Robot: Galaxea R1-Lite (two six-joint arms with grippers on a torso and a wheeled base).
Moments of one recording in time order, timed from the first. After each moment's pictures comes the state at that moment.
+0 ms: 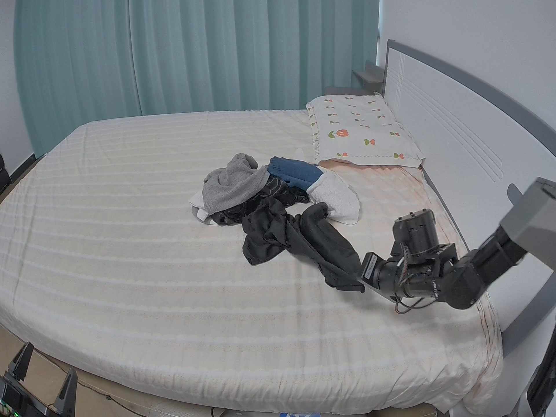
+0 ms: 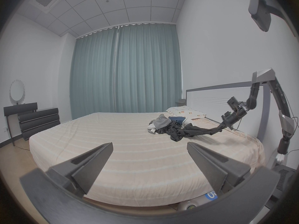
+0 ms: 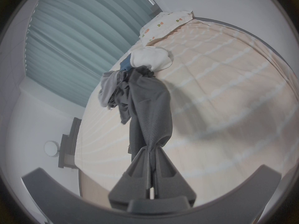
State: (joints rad) left arm -0.01 0.02 -0.02 0.00 -0.05 0.02; right arm 0.47 2.08 -0.88 -0.54 0.04 0.84
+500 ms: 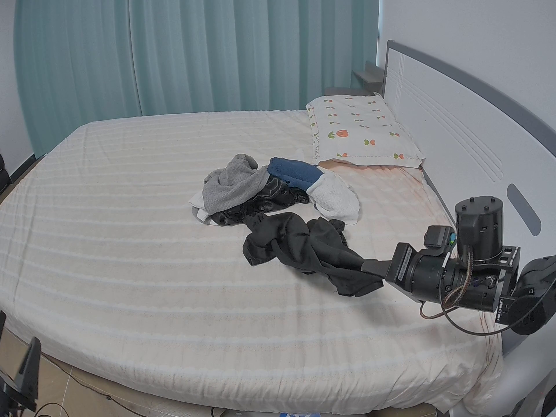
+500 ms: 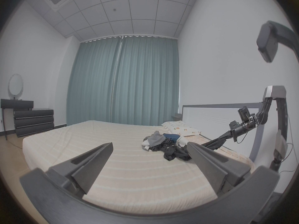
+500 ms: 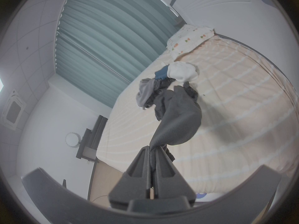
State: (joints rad) left arm -0.01 0.12 -0.19 -0.04 -0.08 -0.06; right arm 0.60 1.67 -0.62 -0.64 0.05 0.85
